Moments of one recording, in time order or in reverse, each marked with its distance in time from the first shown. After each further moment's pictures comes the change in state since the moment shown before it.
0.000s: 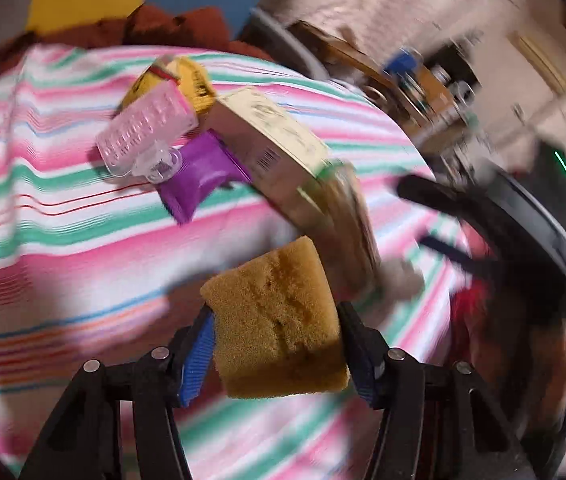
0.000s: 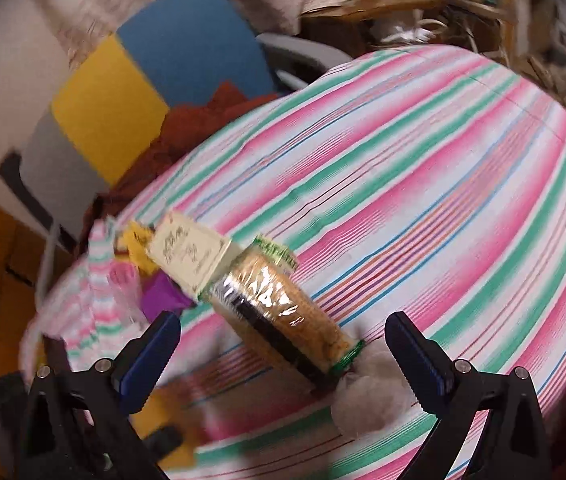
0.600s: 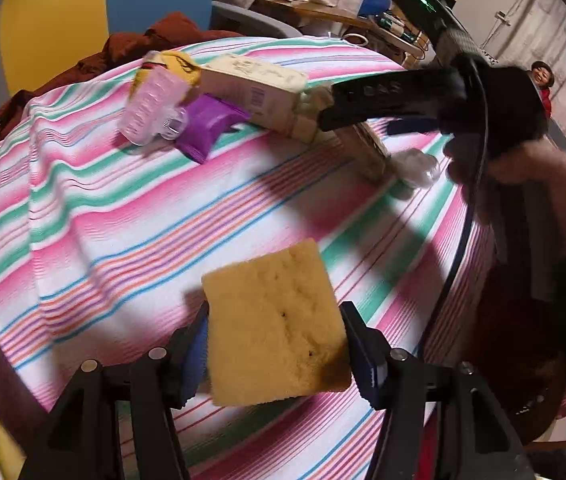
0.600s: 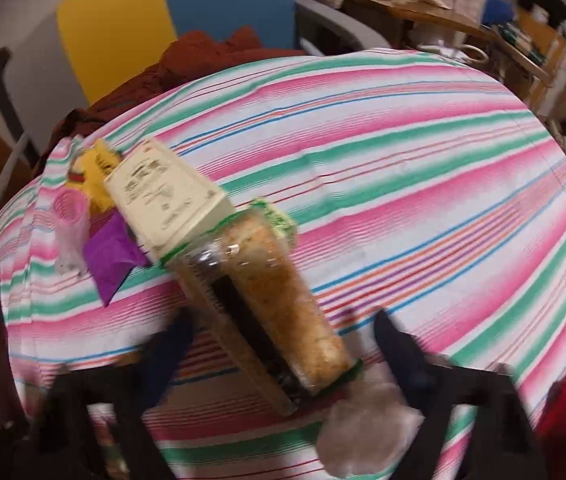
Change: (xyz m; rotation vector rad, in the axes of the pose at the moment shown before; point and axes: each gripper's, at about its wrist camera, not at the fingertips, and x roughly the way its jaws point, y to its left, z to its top) left arm -0.014 -0.006 -0.048 0.232 0.080 0.202; right arm 0.047 0.022 -0.003 -0.245 0.122 -0.154
